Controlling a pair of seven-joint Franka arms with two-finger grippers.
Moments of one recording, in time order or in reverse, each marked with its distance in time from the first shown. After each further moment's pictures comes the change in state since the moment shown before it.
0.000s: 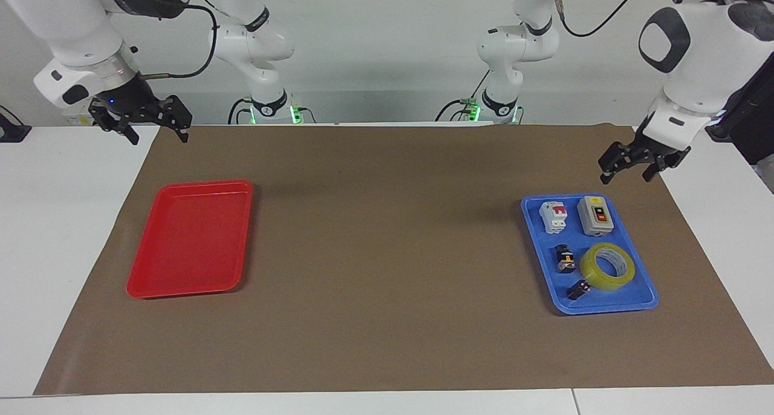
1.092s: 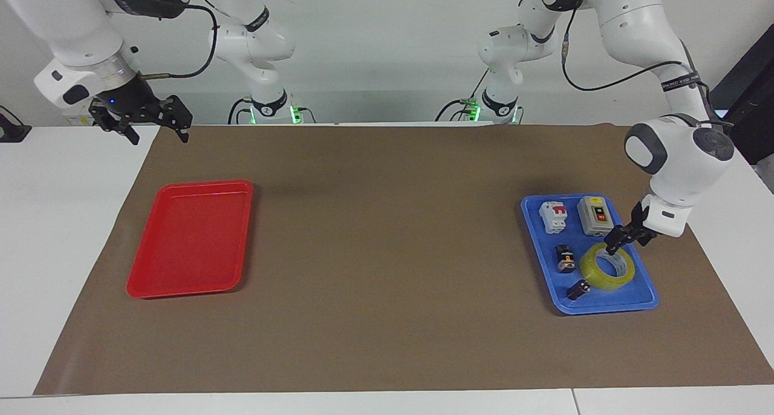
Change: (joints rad) left arm 0.105 0.213 -0.010 -0.192 0.000 0.490 -0.083; right arm 0.001 0.000 0.000 0.000 0.001 0.000 0.000
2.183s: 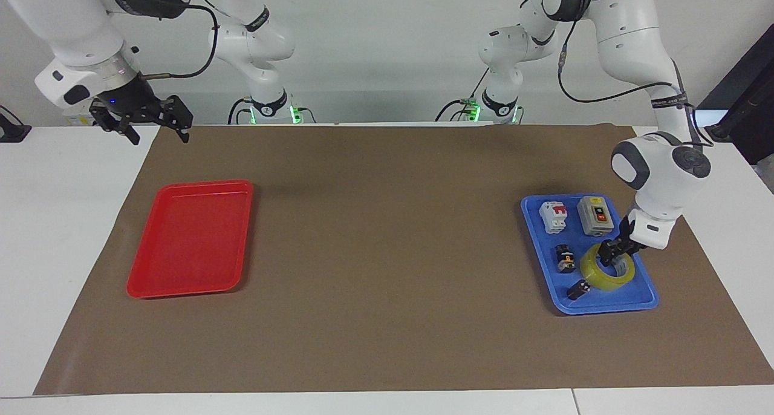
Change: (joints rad) left arm 0.009 0.058 0.004 -0.031 0.000 0.096 -0.004; right arm 0.002 0.000 0.000 0.000 0.000 0.000 0.000
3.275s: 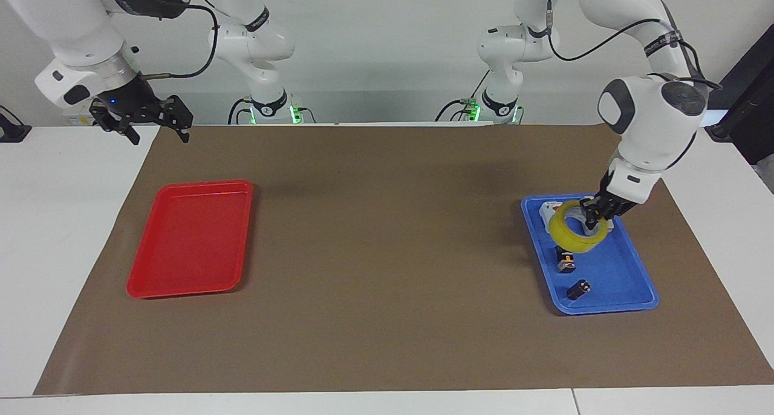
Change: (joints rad) left arm -0.237 -0.264 -0.010 -0.010 0.019 -0.294 -0.137; right arm 0.000 0.000 0.000 0.000 0.000 0.000 0.000
